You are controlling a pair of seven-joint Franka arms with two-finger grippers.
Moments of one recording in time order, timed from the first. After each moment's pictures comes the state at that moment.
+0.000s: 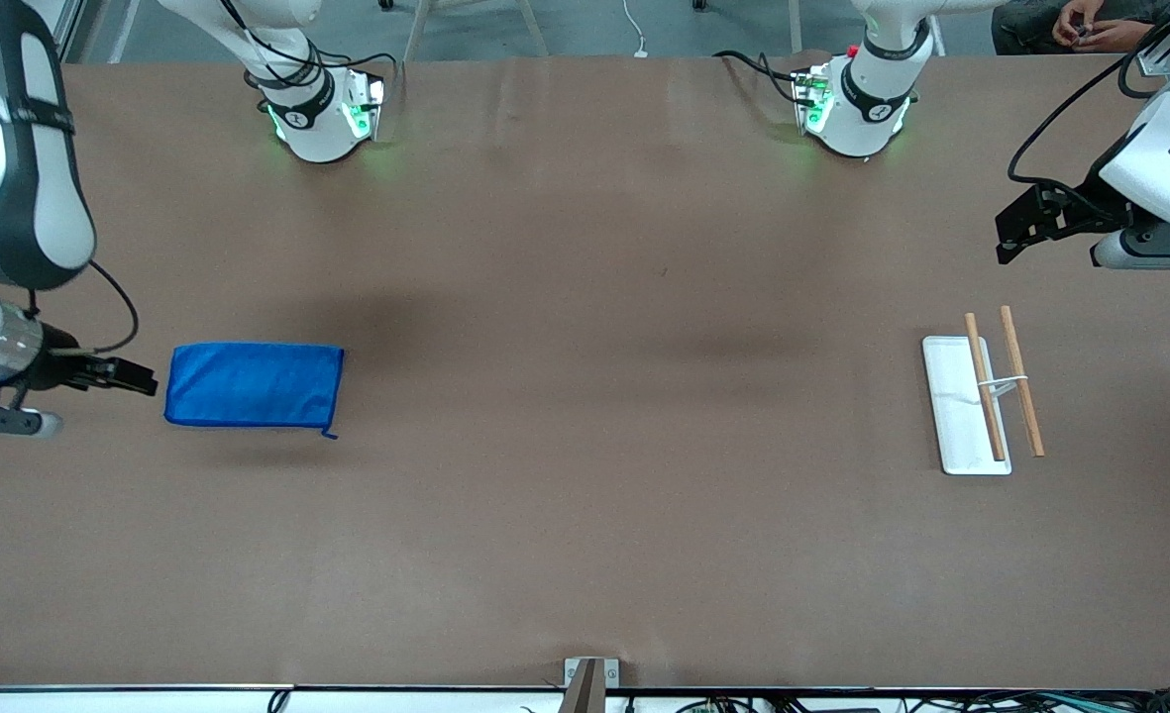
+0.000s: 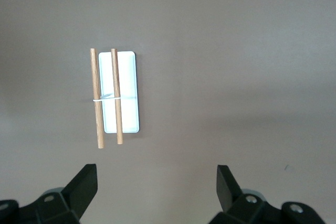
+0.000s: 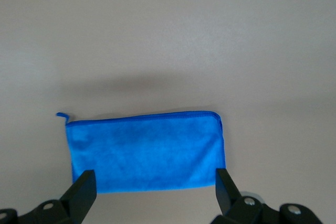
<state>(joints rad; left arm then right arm) 0.06 -0.05 -0.17 -1.62 0.02 1.61 -0.06 -0.18 0.31 0.01 -1.79 -0.01 2.04 -0.06</state>
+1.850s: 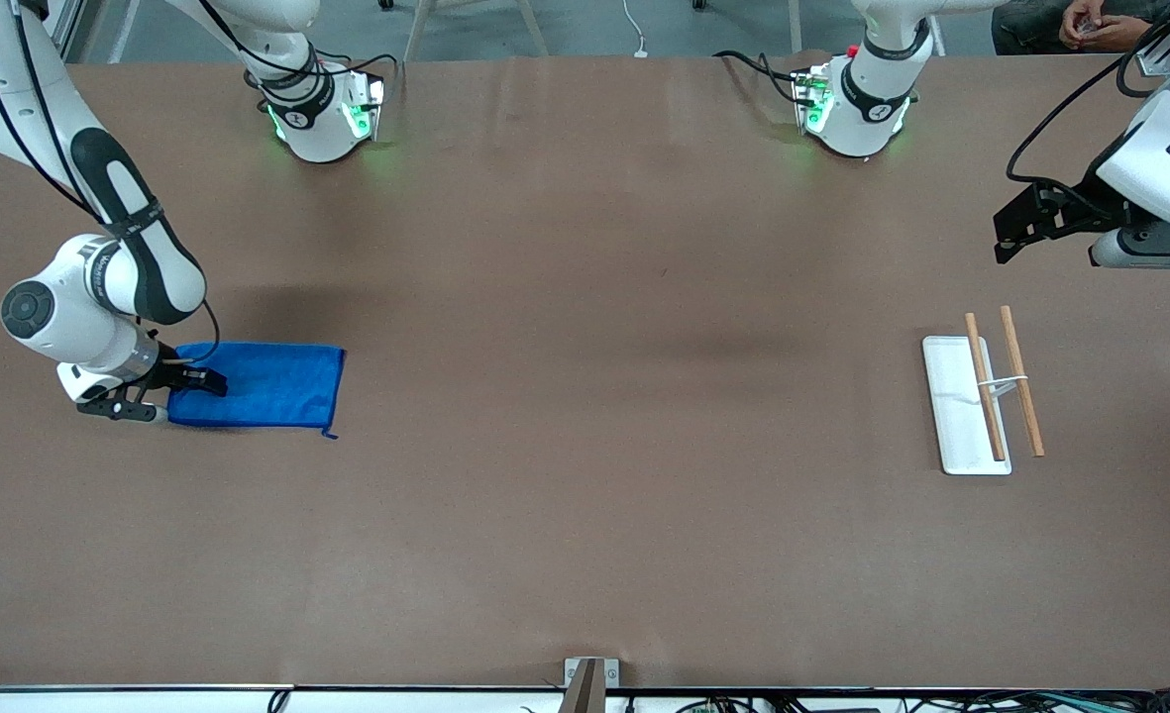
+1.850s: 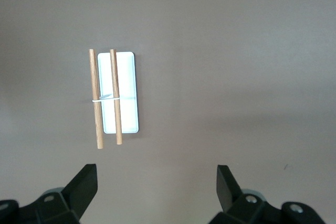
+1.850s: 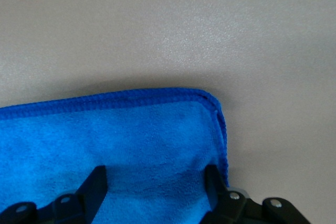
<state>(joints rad) 0.05 -0.05 -0.18 -1.62 0.02 1.60 -0.06 -0.28 0.48 0.01 -2.17 -0.02 2.63 -0.13</state>
